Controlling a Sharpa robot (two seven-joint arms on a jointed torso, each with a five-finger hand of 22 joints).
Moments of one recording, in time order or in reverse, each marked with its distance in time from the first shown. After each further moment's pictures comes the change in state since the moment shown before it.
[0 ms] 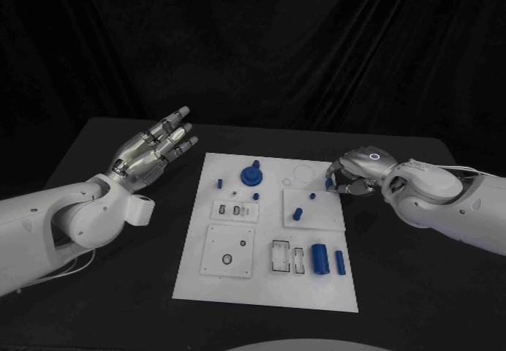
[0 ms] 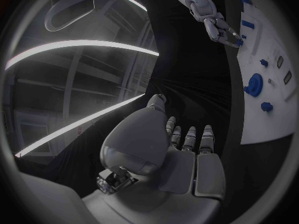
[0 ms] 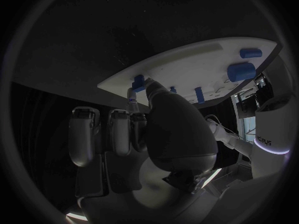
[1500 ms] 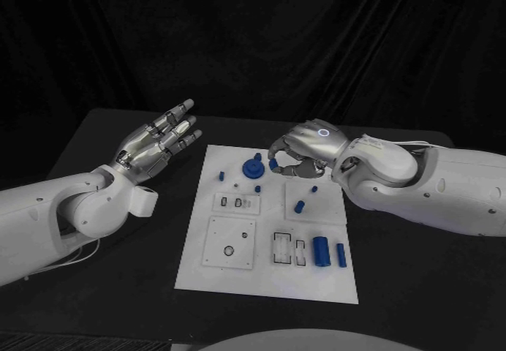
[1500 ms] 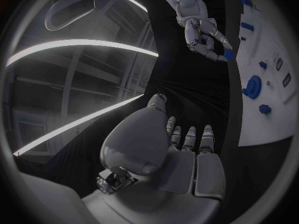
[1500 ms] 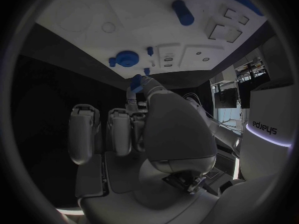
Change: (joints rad) left arm -0.002 0.012 0.000 -0.012 0.000 0.015 -0.015; left_hand 0.013 -0.005 0.004 -0.004 0.012 0.000 0.000 0.000 0.000 0.000 0.000 0.000 0.000 0.000 0.000 0.000 0.000 0.000 0.000 0.000 0.000 0.001; right arm 0.106 0.182 0.001 0.170 -0.013 -0.034 -0.036; right_hand 0.042 0.024 0.015 -0.054 0.091 0.063 -0.002 0.043 0.055 0.000 0.000 0.000 0.000 0.000 0.000 -0.019 0.000 0.000 0.000 0.000 -0.041 0.000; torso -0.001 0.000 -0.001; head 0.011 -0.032
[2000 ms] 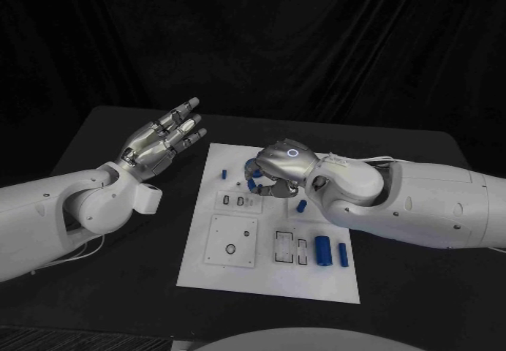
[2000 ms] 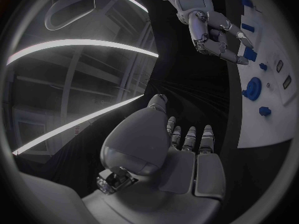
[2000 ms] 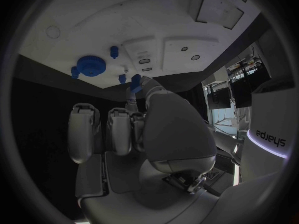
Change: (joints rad) left arm 0.000 0.005 0.000 -0.004 0.000 0.007 -0.004; left_hand 0.004 0.004 0.008 -0.003 0.005 0.000 0.000 0.000 0.000 0.000 0.000 0.000 0.000 0.000 0.000 0.000 0.000 0.000 0.000 0.000 0.000 0.000; right arm -0.058 0.118 -0.001 0.010 -0.038 0.069 -0.079; right_hand 0.004 0.004 0.006 -0.017 0.007 -0.004 0.004 -0.005 0.003 0.000 0.000 0.000 0.000 0.000 0.000 -0.017 0.000 0.000 0.000 0.000 -0.021 0.000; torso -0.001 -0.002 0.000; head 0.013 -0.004
